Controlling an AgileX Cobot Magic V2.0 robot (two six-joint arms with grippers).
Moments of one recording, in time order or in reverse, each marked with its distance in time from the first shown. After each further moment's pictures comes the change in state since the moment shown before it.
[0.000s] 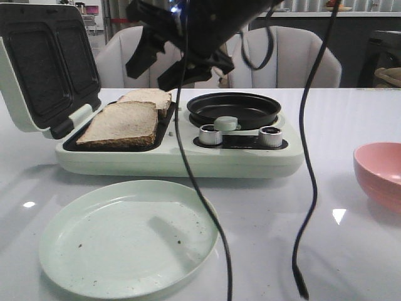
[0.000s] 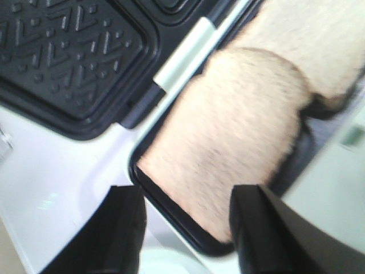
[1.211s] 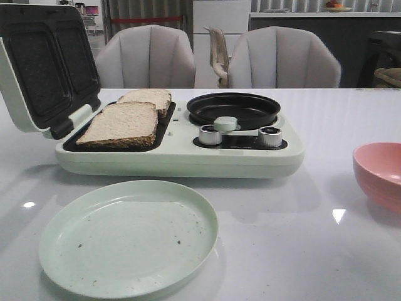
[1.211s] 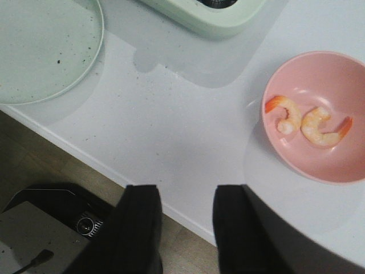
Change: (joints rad) left arm 0.000 0.000 0.000 0.000 0.000 0.000; right arm -0.003 -1.095 0.845 -0.801 0.238 0.476
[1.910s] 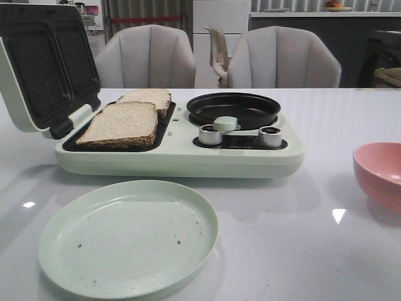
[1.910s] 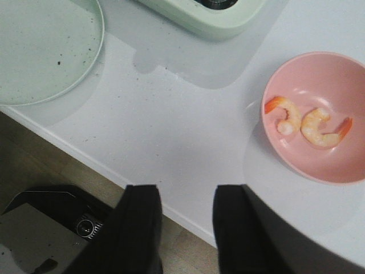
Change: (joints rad) left arm 0.052 0.249 -0.130 0.079 0.132 0.000; right arm 0.000 -0.007 0.006 0.000 -0.008 0.002
